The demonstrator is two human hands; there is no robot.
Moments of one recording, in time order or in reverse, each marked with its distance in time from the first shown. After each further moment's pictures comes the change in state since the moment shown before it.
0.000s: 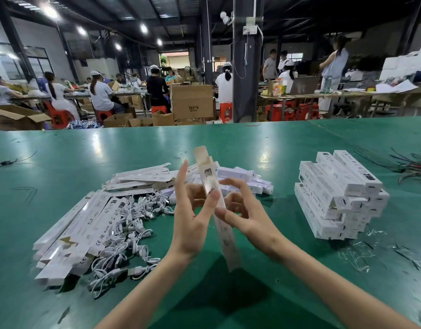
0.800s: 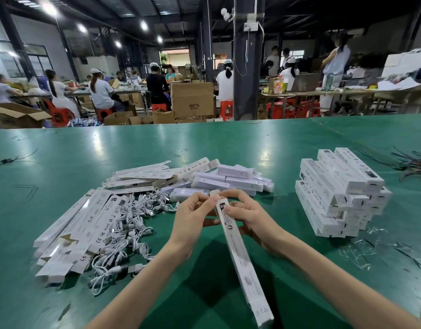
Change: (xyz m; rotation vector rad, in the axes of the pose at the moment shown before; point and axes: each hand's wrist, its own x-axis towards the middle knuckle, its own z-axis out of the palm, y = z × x) left_hand 0.003 -0.016 -0.006 -0.090 -0.051 -0.519; right_hand 0.005 0.024 -0.010 0.269 -0.066 0.320
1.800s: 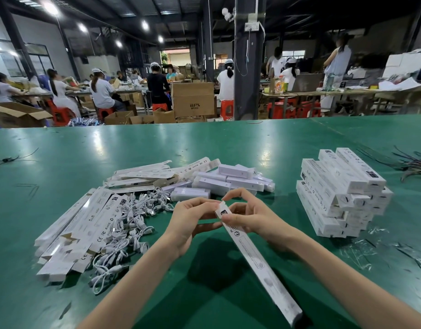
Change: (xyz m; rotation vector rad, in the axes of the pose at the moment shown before) left_hand 0.000 0.013 -0.012 -0.091 -0.076 -0.235; right_hand -0.002 -0.005 -0.012 -0.136 -0.121 -0.018
